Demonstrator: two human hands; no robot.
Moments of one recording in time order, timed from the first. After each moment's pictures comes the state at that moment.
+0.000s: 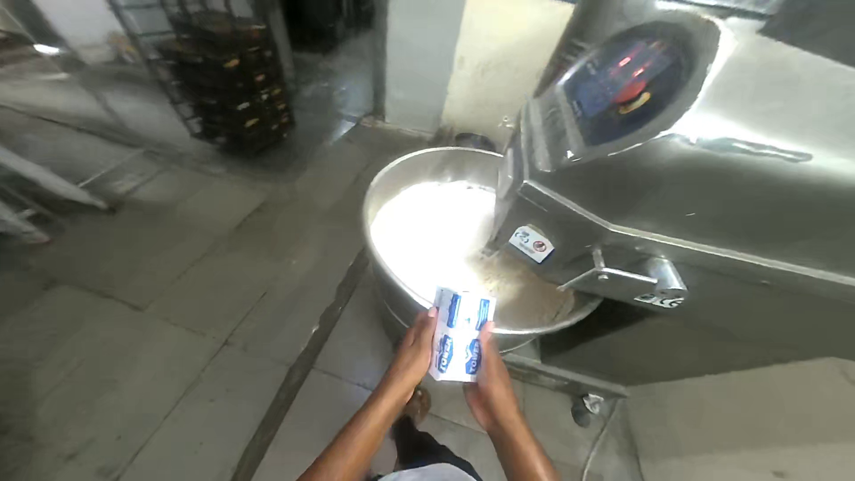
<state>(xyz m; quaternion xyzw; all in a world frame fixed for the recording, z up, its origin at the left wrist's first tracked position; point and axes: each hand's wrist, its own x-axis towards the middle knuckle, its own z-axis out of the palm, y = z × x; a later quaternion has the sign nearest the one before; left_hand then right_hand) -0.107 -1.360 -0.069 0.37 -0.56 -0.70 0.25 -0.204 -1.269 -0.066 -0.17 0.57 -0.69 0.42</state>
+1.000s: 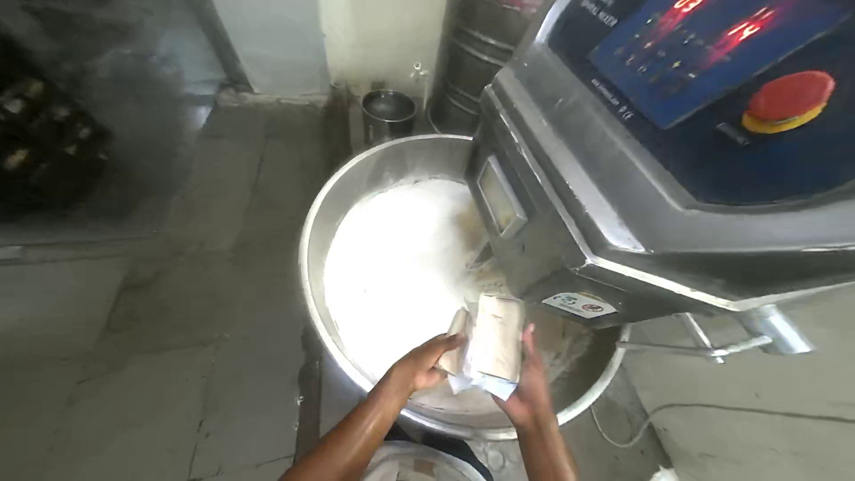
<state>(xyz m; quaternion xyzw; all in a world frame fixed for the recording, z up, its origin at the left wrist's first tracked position) -0.279 -1.658 -0.174 0.21 -0.33 -0.90 -0.21 -0.335 -1.494 -0.116 0.12 0.43 -0.83 0.32</state>
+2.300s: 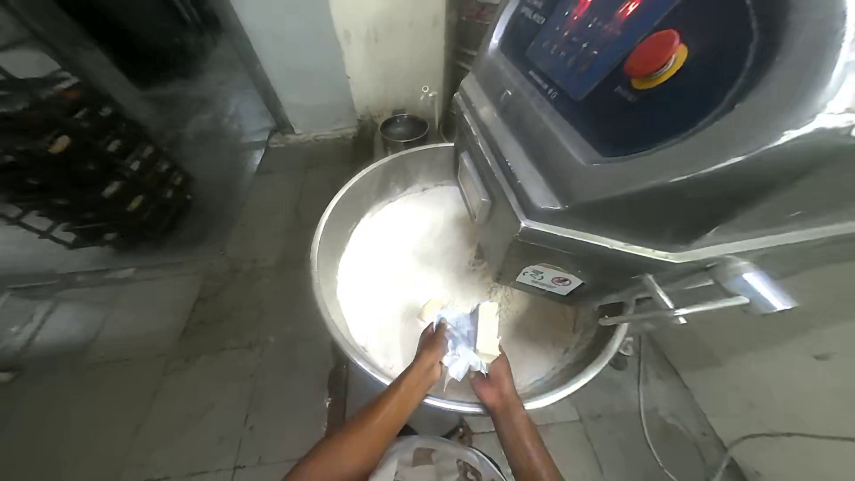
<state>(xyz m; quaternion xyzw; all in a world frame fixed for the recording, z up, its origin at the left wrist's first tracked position) -0.292 -1.568 -0.199 0.42 -0.50 -0.76 0.03 -0.328 -1.445 -0.205 0.25 0.46 -0.79 0.33</state>
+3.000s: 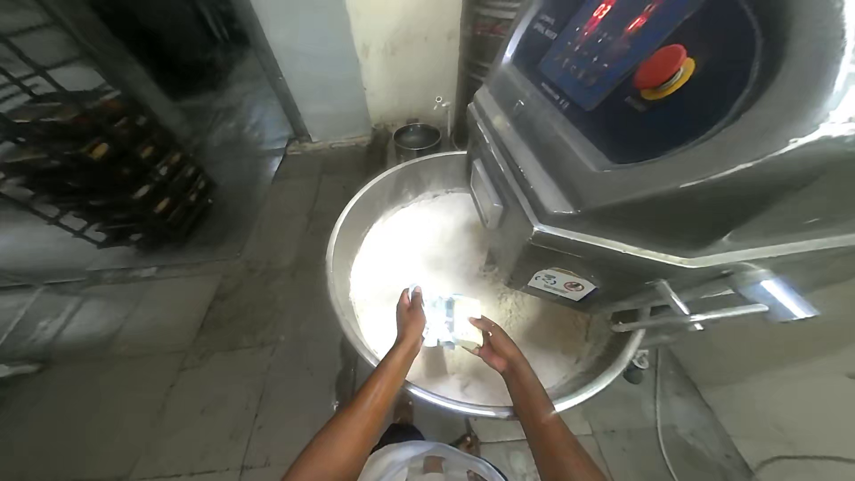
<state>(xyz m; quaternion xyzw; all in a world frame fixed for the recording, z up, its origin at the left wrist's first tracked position) -0.295 -1.638 -0.158 0.41 -0.60 -0.65 0.22 -0.394 -1.472 -0.229 0.08 0.52 -0.70 0.48</state>
